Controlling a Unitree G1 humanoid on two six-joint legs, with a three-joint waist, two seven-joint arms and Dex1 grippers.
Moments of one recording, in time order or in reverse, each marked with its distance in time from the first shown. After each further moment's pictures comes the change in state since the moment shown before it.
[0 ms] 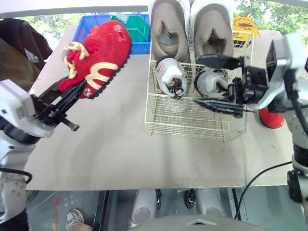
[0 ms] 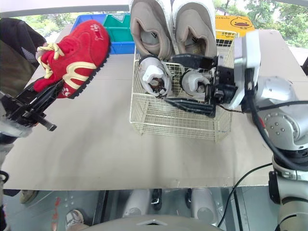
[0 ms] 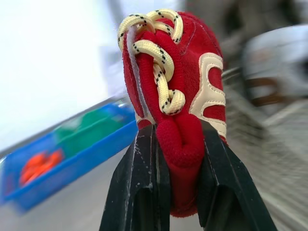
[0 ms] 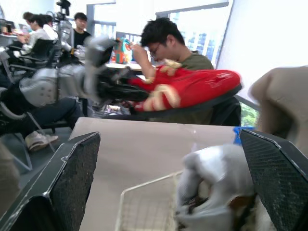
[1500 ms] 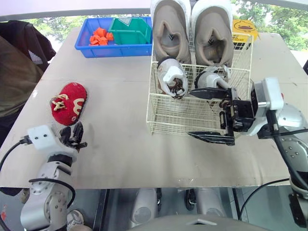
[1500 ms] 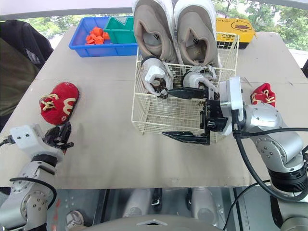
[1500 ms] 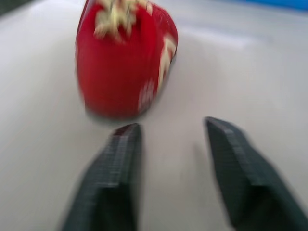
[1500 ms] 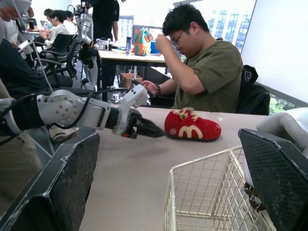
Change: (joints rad) left arm 0.231 -0.517 -0.165 0.060 0.198 0.257 0.813; right arm 0.362 0.087 0.070 -0.192 -0.063 -0.186 0.072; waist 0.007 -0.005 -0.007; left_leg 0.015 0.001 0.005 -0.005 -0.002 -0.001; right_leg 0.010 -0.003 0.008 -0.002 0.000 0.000
